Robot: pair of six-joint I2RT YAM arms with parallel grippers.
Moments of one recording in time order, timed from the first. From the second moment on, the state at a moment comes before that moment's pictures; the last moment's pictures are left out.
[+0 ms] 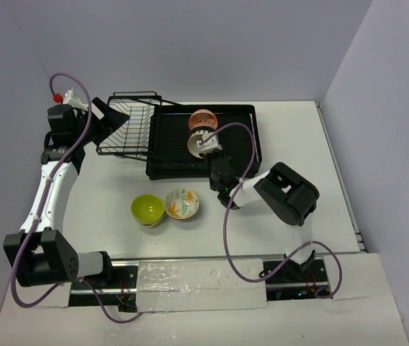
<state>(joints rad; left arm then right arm) 0.08 1.30 1.15 -0.21 0.41 -0.66 0.75 1.94 0.83 1.20 0.71 -0.42</state>
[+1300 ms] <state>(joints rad) 0.08 1.29 1.15 -0.21 0.40 -0.64 0.75 1.89 0.85 1.06 0.72 -0.37</state>
